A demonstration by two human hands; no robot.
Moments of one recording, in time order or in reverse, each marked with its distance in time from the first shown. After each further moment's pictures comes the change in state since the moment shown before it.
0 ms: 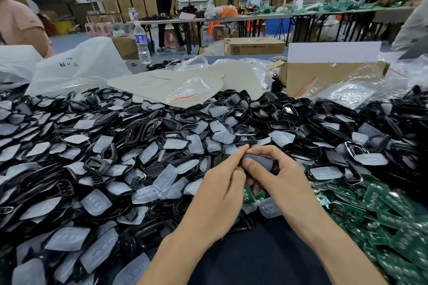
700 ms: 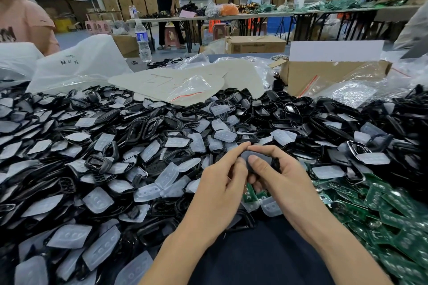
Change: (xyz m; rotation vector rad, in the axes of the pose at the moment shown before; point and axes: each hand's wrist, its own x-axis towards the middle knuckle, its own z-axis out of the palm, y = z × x) left_hand 0.001 -0.005 0.001 -0.077 0.073 -0.026; right_hand 0.000 0.000 0.001 0.110 -0.061 0.066
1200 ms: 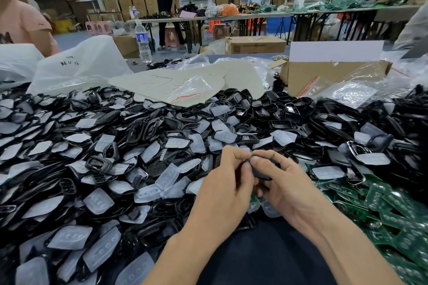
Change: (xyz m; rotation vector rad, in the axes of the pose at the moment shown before) left_hand -0.004 0.003 0.005 0.199 0.030 0.140; right_hand 0.002 -0.005 0.000 0.269 0.023 0.237
